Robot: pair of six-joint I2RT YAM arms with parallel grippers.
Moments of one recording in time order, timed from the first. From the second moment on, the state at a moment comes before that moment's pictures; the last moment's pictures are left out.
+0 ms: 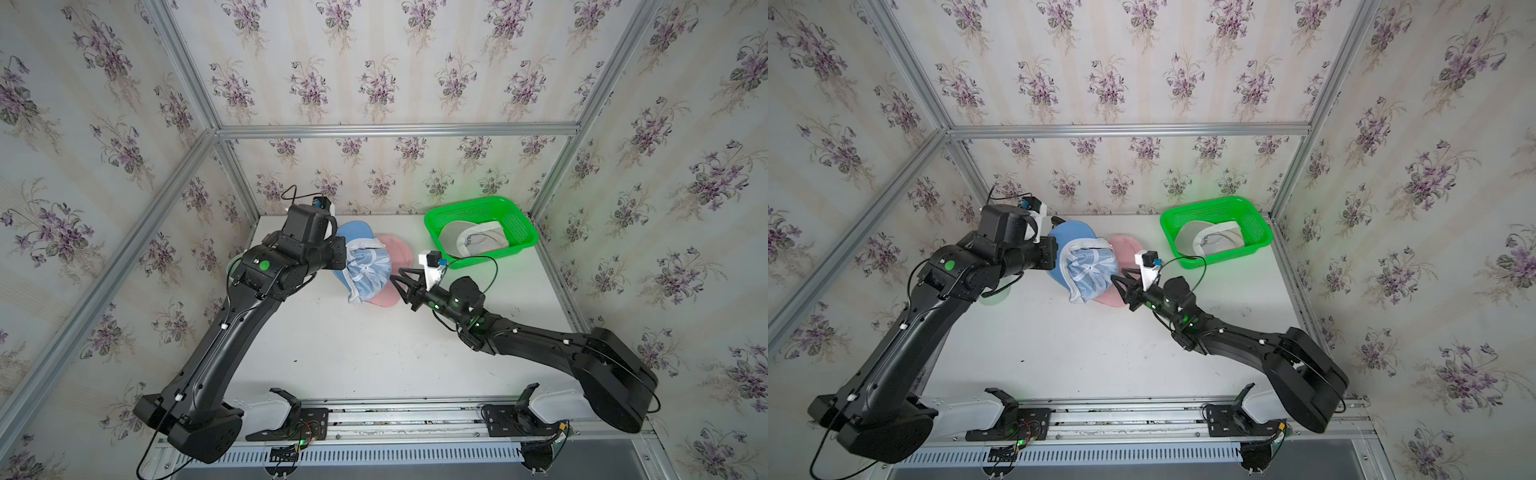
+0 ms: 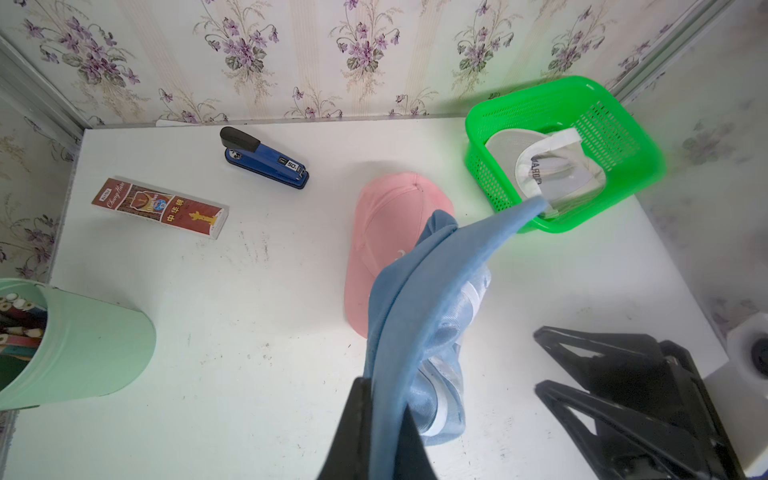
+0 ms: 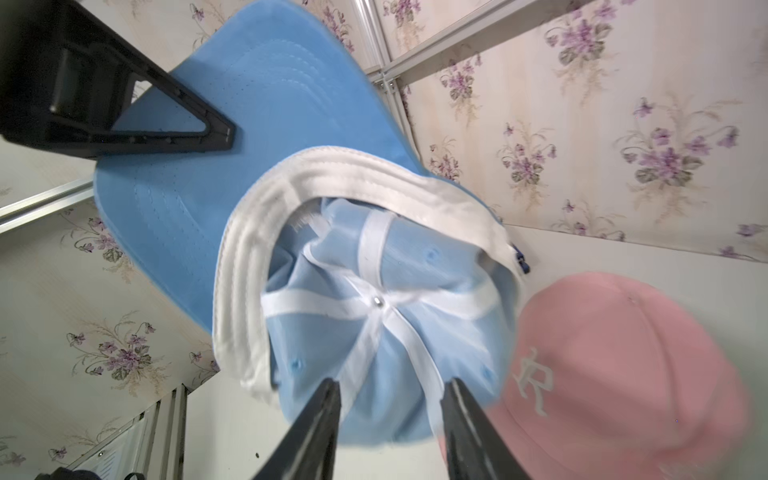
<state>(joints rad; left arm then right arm) -0.43 1.27 1.63 -1.04 -0.08 -0.34 0.77 1.34 0.55 0.77 -0.16 0.36</state>
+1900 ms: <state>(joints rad) -0.49 1.44 1.78 -1.23 -0.56 -1.24 1.14 1.90 1.17 0.66 0.78 0.11</state>
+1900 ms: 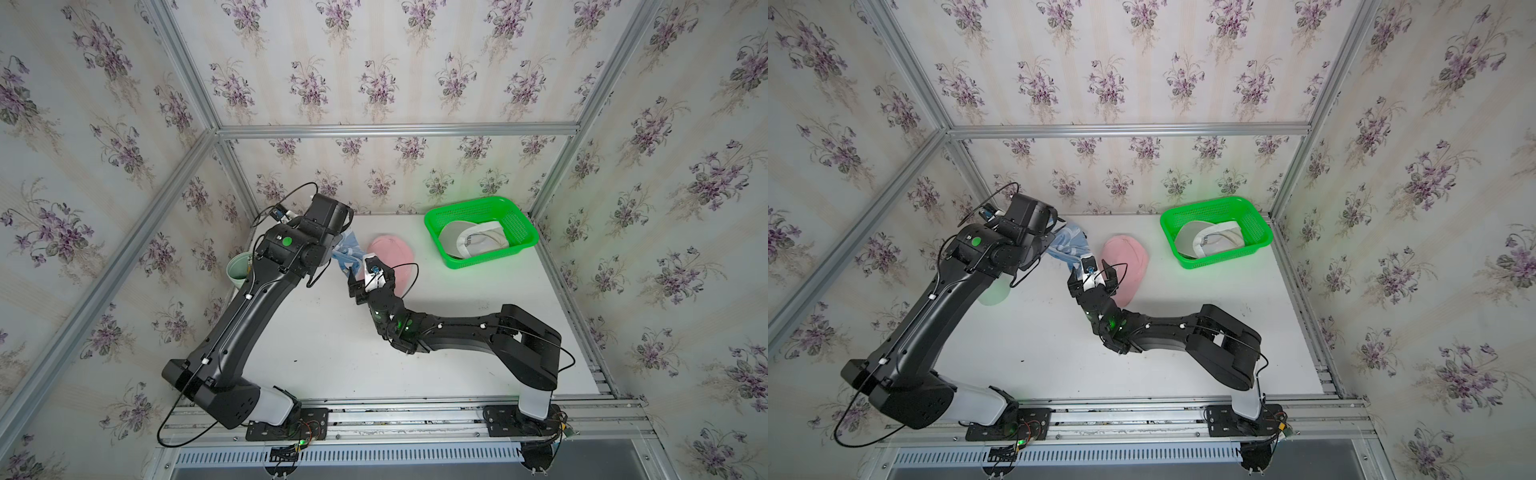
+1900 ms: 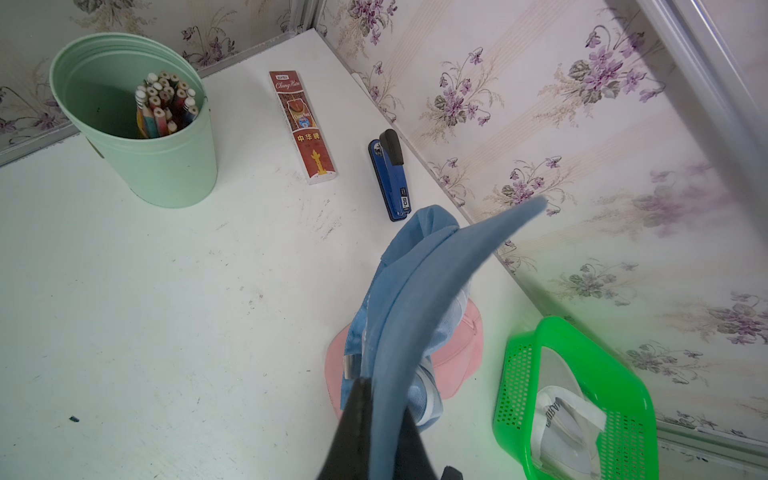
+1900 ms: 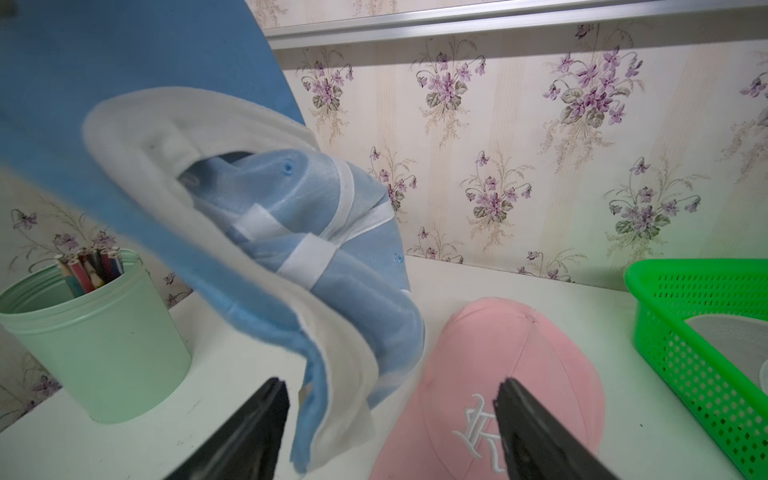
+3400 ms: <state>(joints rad) -0.58 1.64 2.04 -1.38 -0.57 -0.14 1.03 1.61 1.07 -0.16 -0.02 -0.46</state>
